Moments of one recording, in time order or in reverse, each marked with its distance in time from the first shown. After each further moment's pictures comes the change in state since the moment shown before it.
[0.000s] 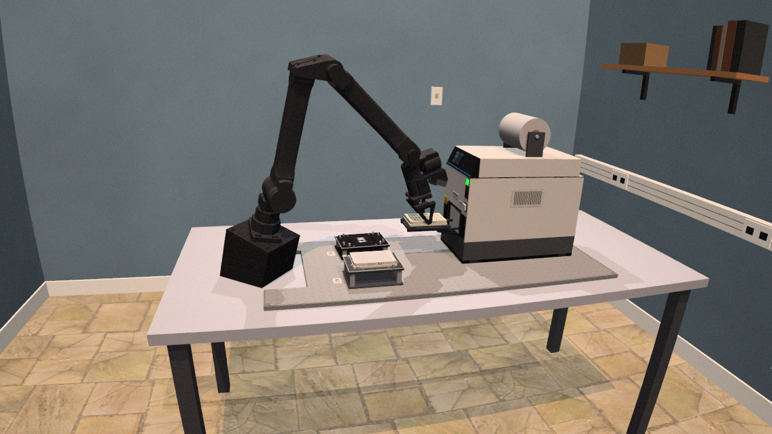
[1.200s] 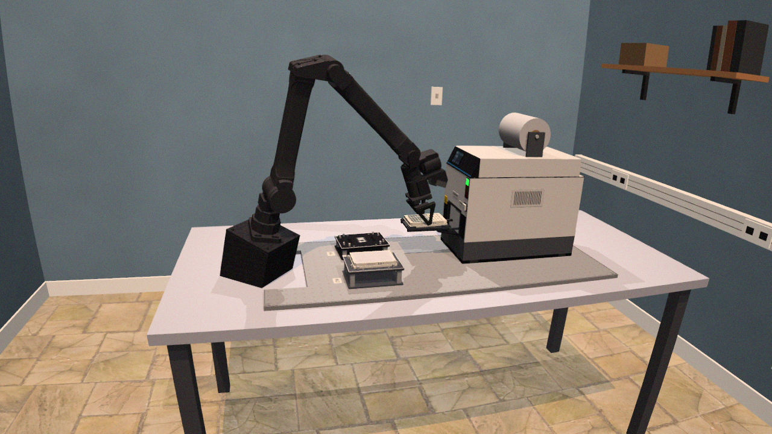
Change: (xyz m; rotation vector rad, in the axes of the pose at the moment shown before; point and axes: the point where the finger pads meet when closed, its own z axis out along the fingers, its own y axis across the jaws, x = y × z) arm 0.001 0.000 0.002 -0.001 -0.002 0.002
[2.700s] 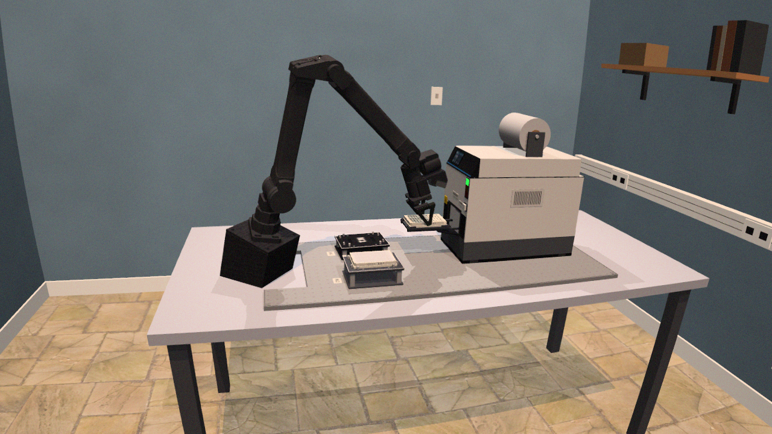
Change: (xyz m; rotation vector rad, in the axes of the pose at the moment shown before) arm 0.001 0.000 0.001 0.001 0.004 0.000
